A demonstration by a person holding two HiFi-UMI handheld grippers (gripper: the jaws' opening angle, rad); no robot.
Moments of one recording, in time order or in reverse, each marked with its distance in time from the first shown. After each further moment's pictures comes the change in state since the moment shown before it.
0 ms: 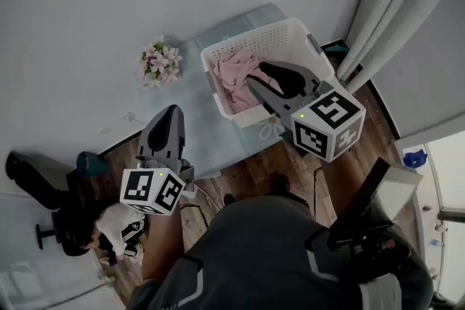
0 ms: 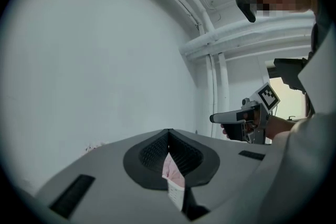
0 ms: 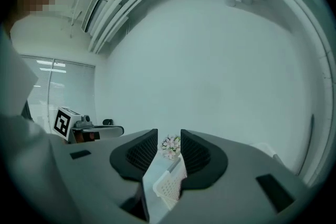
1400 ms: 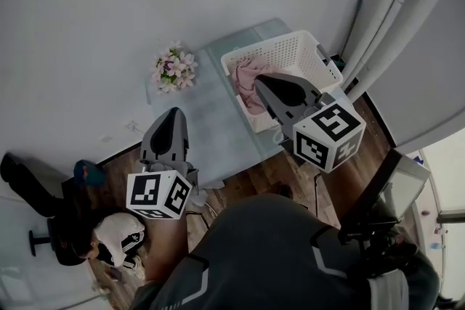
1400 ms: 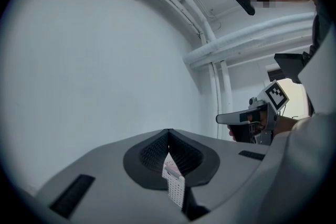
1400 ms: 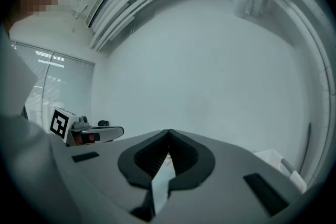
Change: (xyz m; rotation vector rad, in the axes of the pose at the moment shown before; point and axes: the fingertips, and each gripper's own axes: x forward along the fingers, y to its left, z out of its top) left arm -0.061 0.040 0.032 0.029 -0.069 0.050; right arm 0.016 0.082 0.025 -0.045 -0.057 -0.037
